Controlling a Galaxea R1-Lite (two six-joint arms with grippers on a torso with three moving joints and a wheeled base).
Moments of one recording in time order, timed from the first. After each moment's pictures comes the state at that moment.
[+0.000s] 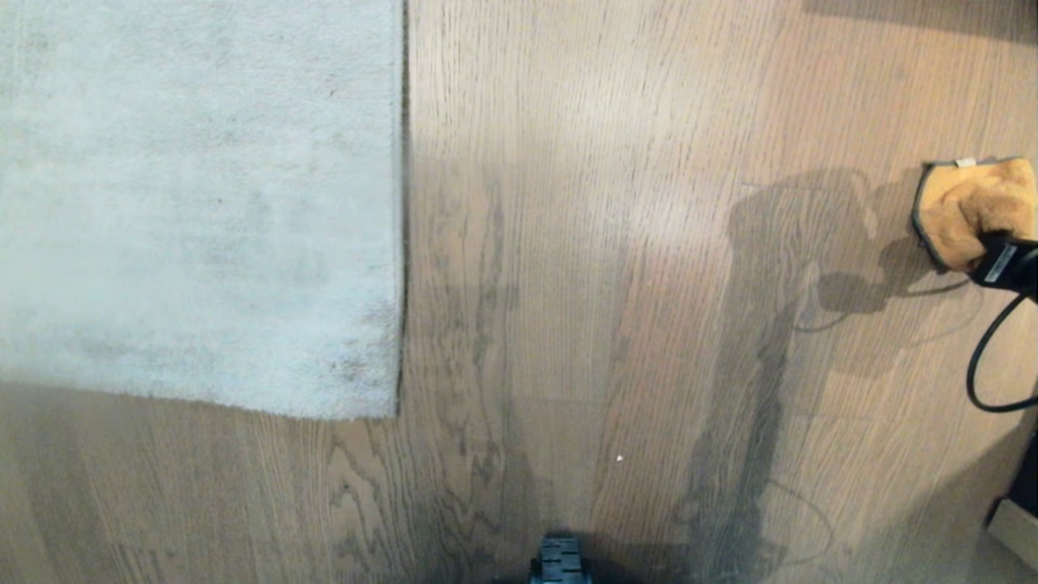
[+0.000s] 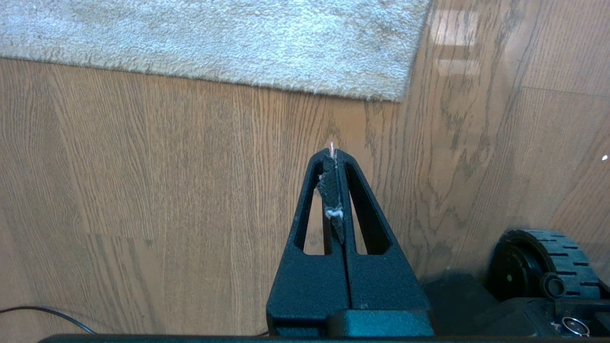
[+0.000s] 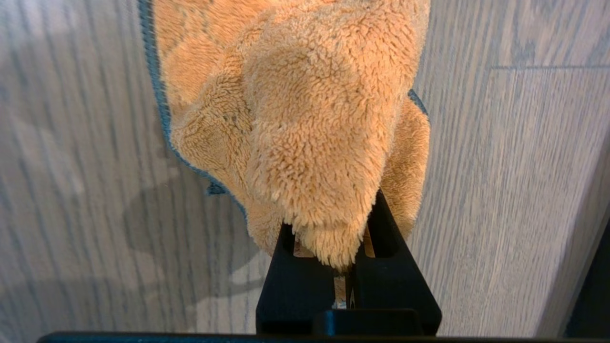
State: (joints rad) left arm 0.00 0.00 0.00 0.00 0.01 -0.04; right arm -0.44 1.76 -0.78 -1.04 0.16 0.03
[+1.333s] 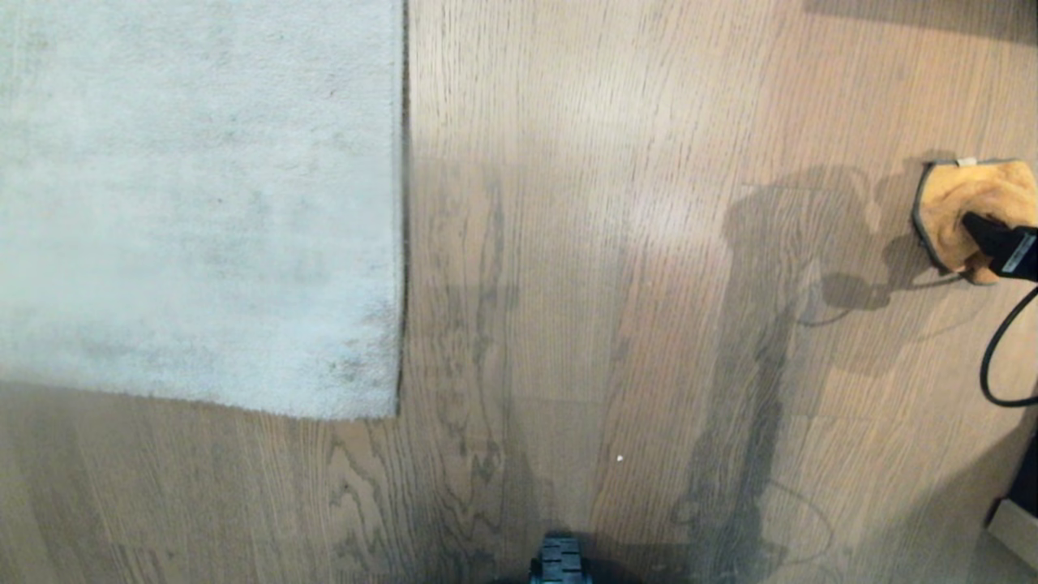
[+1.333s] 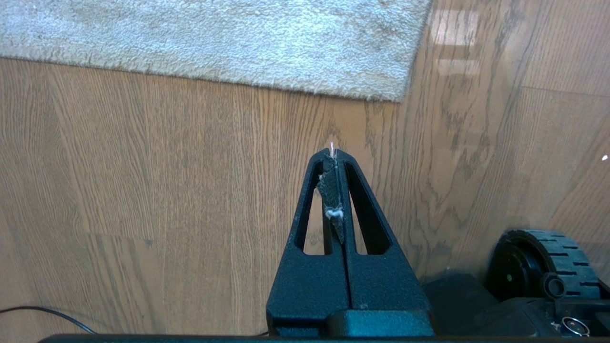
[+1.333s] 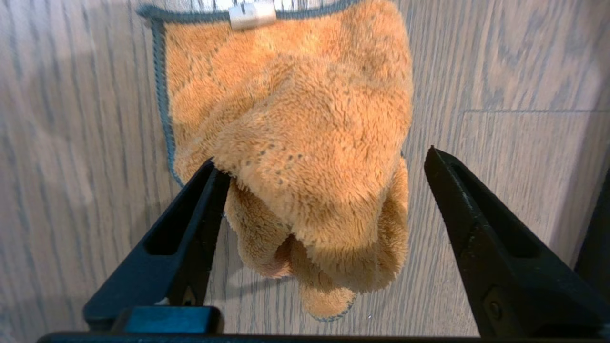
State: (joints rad) left arm 0.00 0.00 0.00 0.00 0.01 -0.04; right arm -0.47 1.74 -0.80 -1.07 0.20 0.02
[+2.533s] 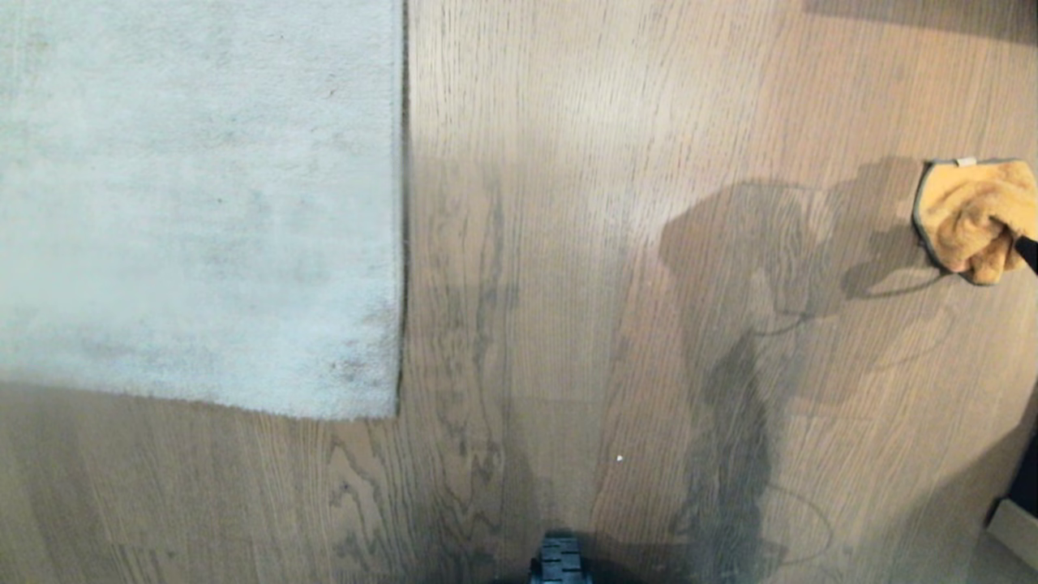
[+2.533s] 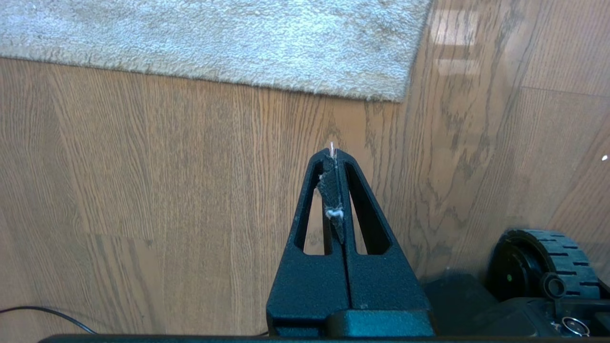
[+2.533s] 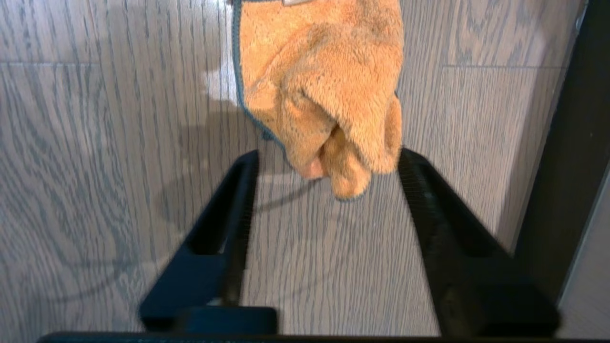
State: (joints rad) left arm 0.00 0.00 0.00 0.00 0.01 -0.04; right arm -0.47 1.41 -0.54 -0.96 0.20 0.02
